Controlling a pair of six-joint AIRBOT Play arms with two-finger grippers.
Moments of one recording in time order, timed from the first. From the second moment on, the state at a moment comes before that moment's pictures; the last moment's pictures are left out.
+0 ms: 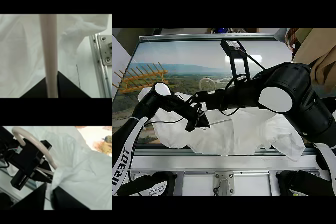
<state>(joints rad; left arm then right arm) -0.23 -1.34 1.10 0.76 -1.54 -0.10 0.84 -1.28 1.74 -1.48 1.33 2.10</state>
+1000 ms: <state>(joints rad) -0.23 -1.34 1.10 0.76 -1.55 -0.10 0.64 -1.10 1.75 -1.30 1.52 1.77</state>
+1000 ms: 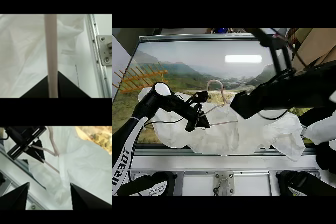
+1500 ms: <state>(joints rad) -0.23 -1.34 1.10 0.76 -1.57 -0.11 0.20 -1.07 1.73 -0.90 1.60 1.29</state>
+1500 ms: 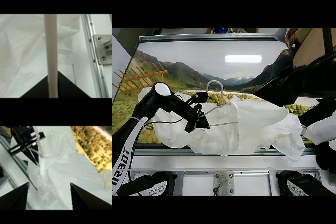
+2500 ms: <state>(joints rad) -0.23 -1.34 1.10 0.77 -1.57 -0.10 -0.52 -1.07 1.02 -0.30 1.83 0.27</state>
